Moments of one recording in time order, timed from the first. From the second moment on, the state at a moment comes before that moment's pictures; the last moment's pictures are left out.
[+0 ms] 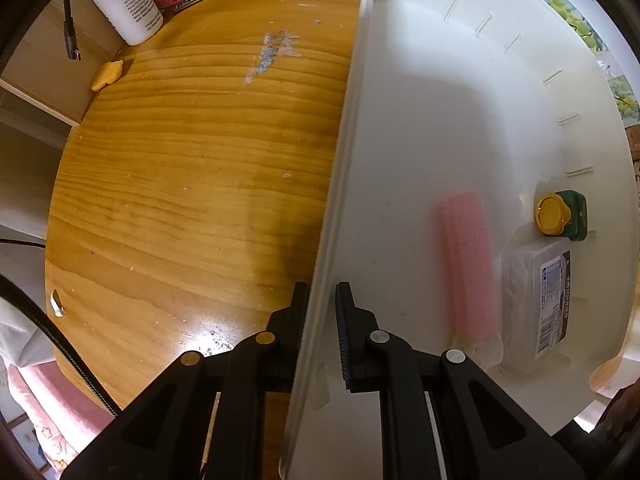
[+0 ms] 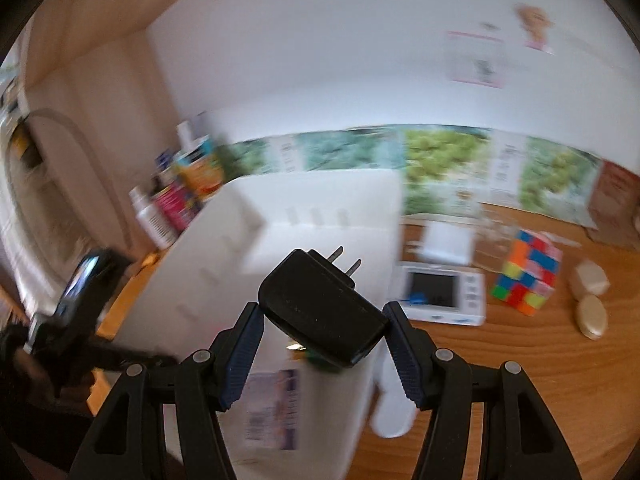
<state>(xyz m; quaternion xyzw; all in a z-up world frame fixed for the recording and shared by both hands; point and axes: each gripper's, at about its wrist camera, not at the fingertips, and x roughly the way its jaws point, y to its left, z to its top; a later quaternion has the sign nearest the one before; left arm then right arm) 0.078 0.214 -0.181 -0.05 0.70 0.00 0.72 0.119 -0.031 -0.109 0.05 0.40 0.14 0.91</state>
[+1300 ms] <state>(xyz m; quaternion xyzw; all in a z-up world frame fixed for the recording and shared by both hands) 0.093 0.230 -0.182 -0.05 0.69 0.01 0.72 0.084 -0.079 -0.103 -0.05 0.41 0.09 0.91</state>
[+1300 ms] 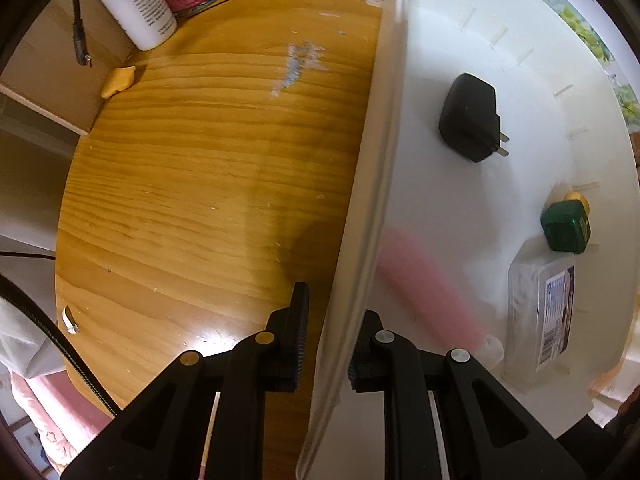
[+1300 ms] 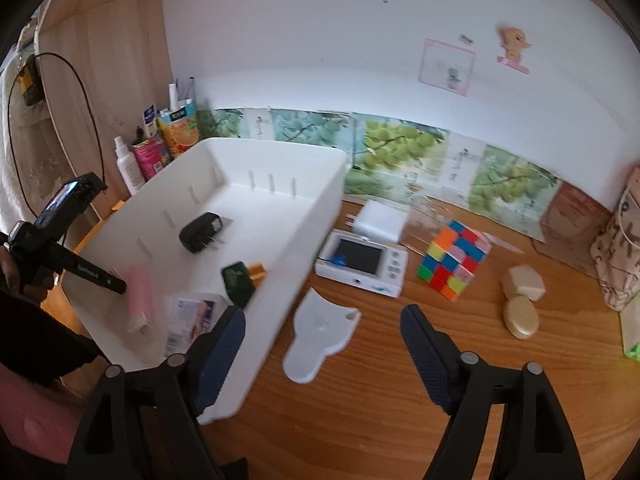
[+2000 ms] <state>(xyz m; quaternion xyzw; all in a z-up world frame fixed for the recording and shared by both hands) 0.077 0.217 -0.175 -0.04 0.69 0.05 0.72 0.100 -0.067 -0.187 -0.11 0.51 0.13 0.85</state>
